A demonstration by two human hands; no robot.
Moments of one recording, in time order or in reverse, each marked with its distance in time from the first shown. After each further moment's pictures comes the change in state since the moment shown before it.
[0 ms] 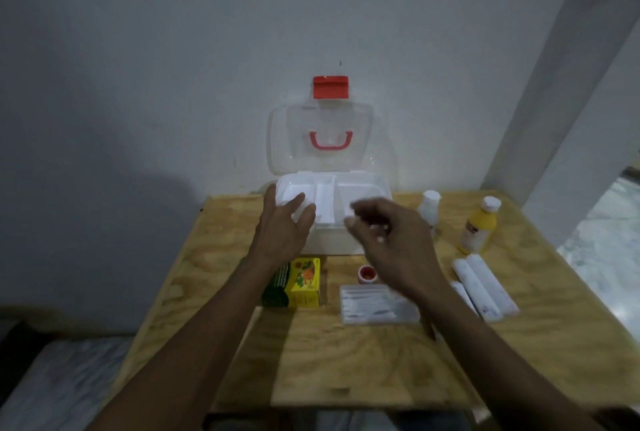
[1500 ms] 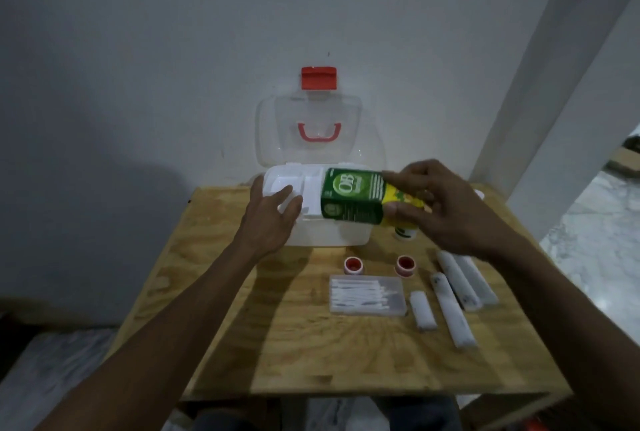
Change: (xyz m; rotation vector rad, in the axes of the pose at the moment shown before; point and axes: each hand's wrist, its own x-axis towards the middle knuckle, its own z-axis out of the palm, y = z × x) left_hand -0.004 0.005 -0.007 0.029 -0.050 0.000; right_hand 0.027 0.013 -0.092 -0.358 -0.275 -0.172
